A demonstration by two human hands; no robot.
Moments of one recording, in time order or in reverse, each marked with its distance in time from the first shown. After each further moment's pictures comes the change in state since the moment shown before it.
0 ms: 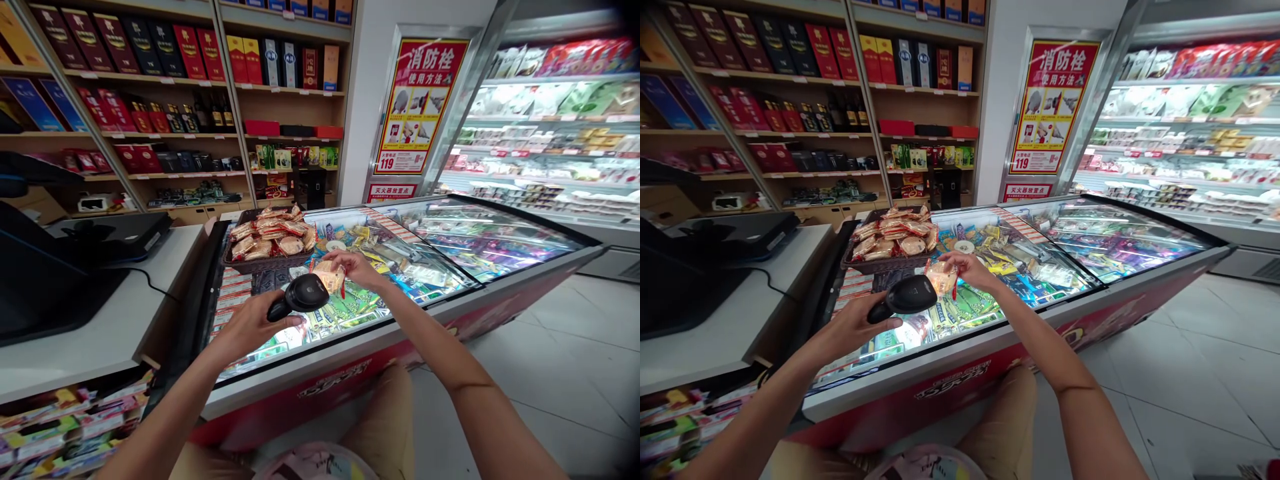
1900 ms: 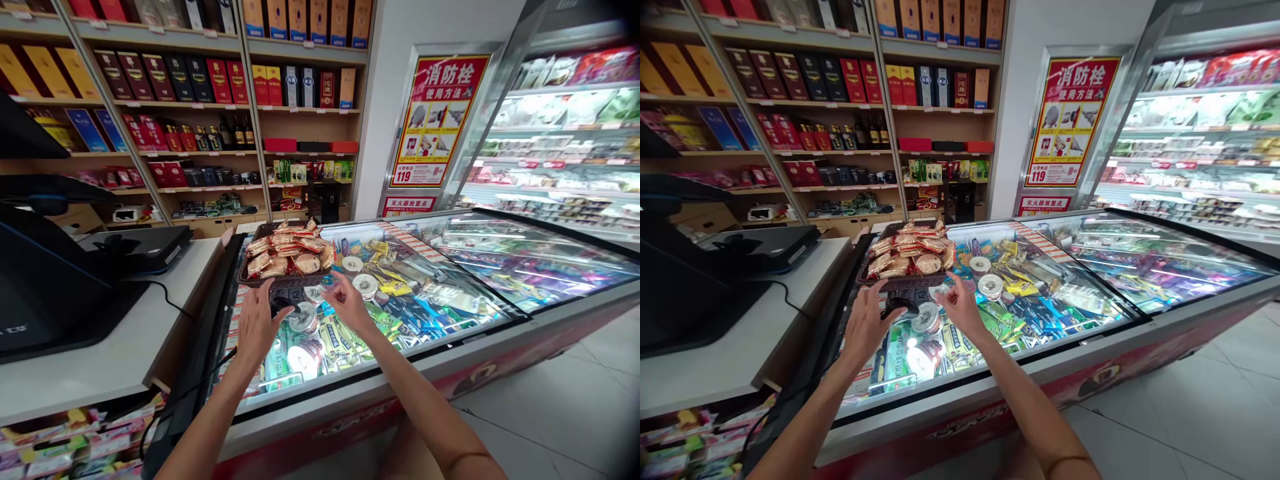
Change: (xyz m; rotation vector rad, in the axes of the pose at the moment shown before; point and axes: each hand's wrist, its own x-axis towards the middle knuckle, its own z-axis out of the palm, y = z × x) left_hand 0.044 -0.077 0.029 0.353 0.613 -0.149; right_hand 0.012 0.005 0.089 -0.077 0.357 0.215
